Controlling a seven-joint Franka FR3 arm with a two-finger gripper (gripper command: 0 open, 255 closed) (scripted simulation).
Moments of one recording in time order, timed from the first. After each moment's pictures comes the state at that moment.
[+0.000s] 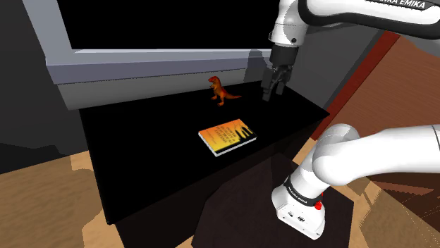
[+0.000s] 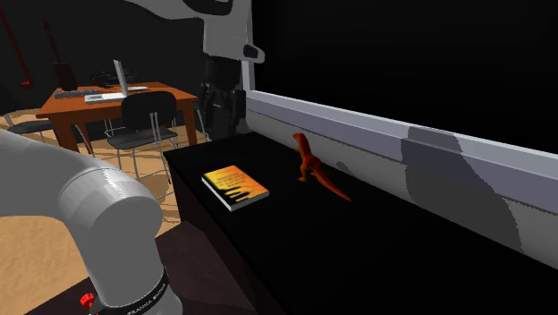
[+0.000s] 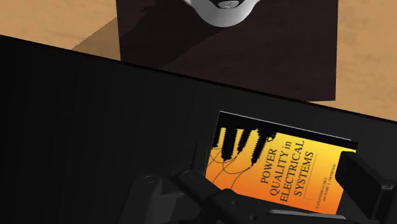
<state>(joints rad) 0.00 -0.80 -0.02 -2.45 0.02 1.45 0.08</state>
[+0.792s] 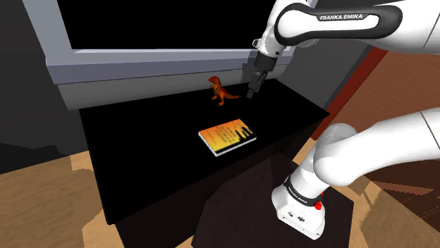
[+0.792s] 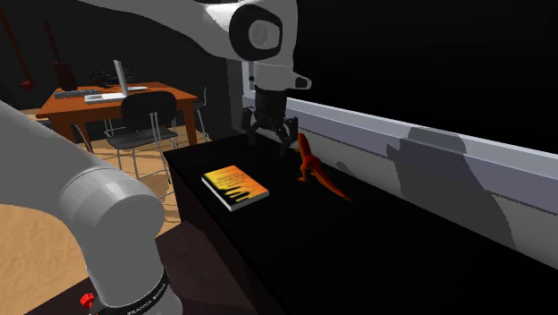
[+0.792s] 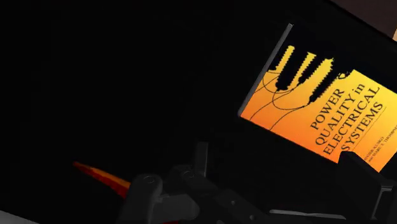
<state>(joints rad) 0.04 -0.62 -0.24 -2.50 -0.05 1.86 -0.31</state>
